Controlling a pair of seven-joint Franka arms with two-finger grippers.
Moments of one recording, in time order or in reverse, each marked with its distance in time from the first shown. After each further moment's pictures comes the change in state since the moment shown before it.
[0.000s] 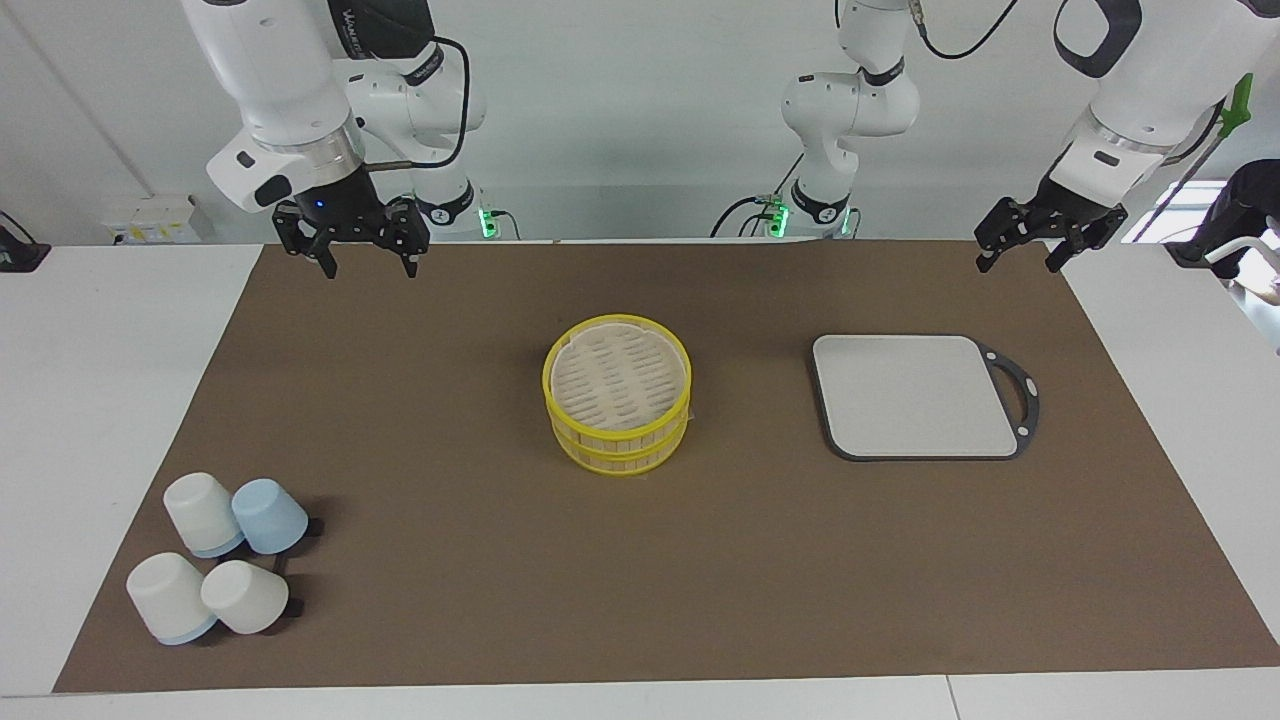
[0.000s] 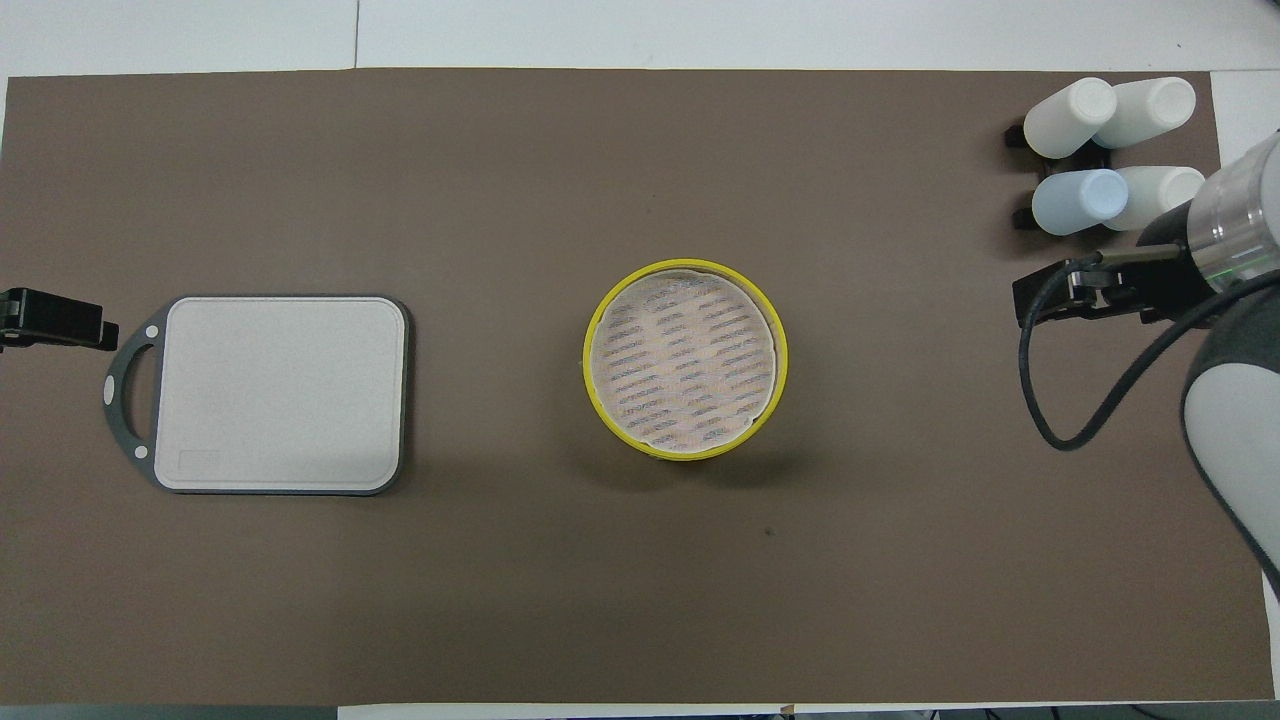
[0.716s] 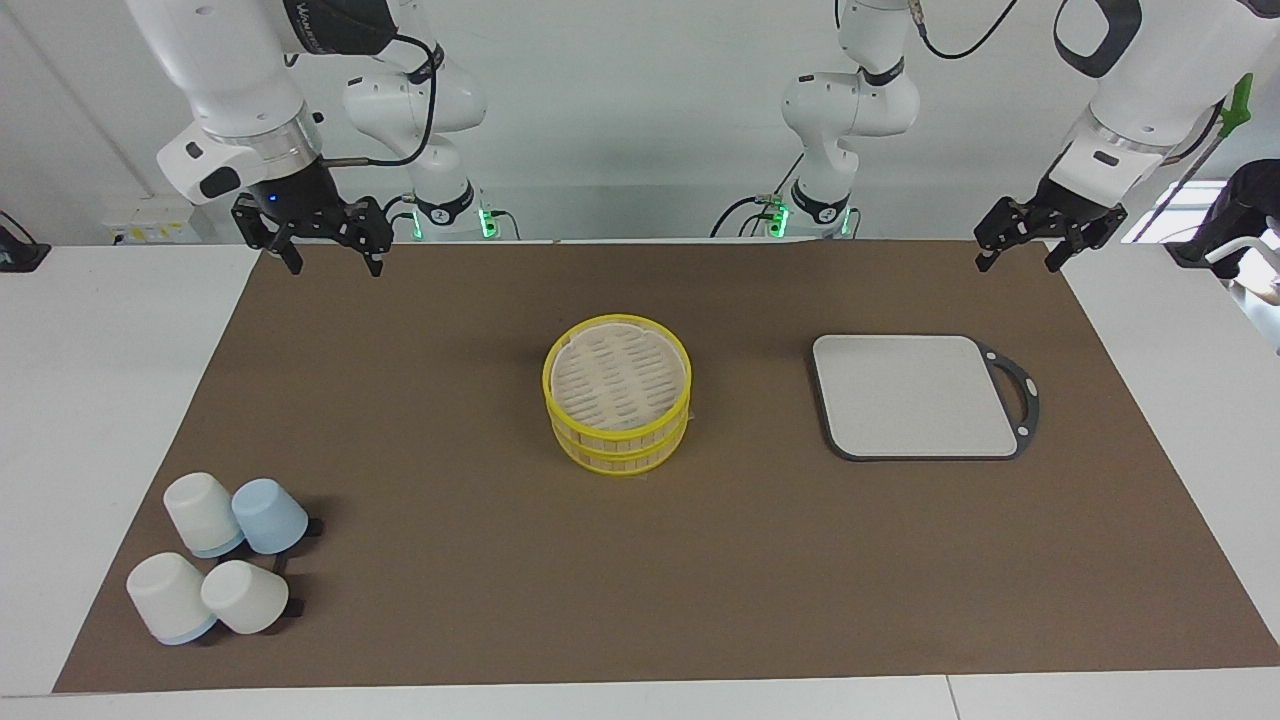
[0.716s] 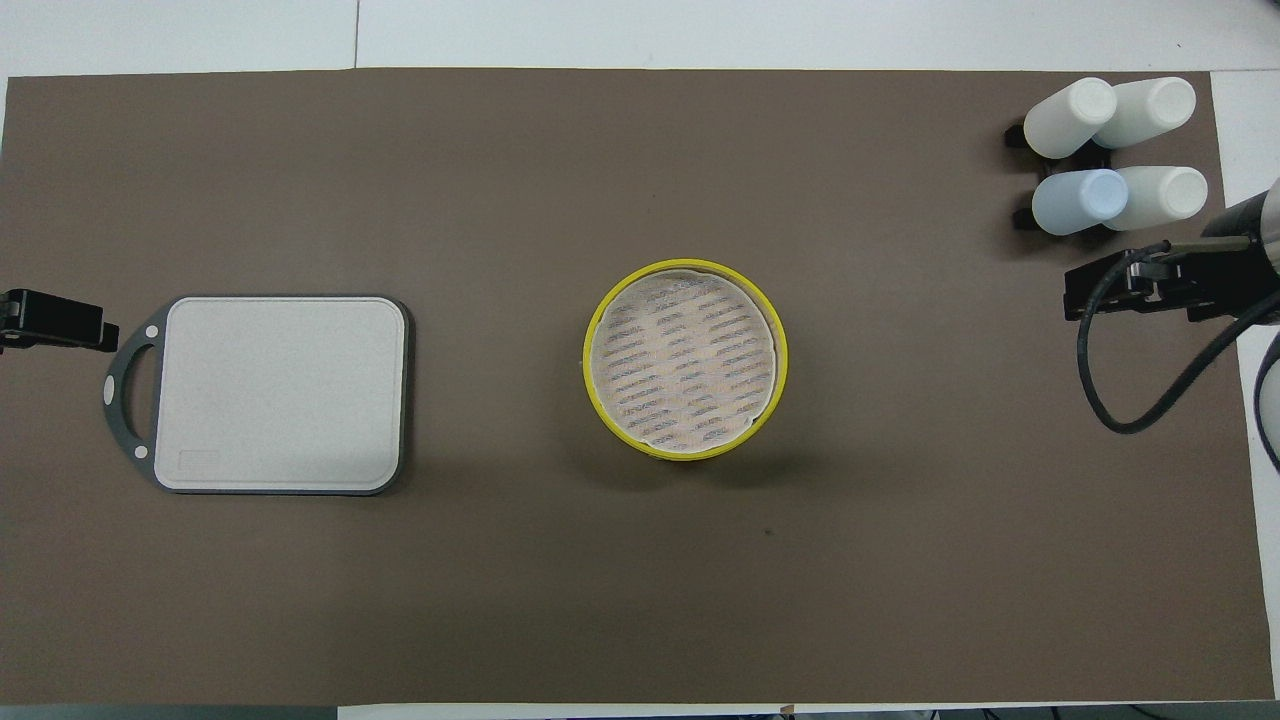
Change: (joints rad) left arm 0.000 0.000 0.000 0.000 0.000 -0.003 0.000; right arm 0.104 -0.006 -0.152 -0.007 0.001 0.009 -0.014
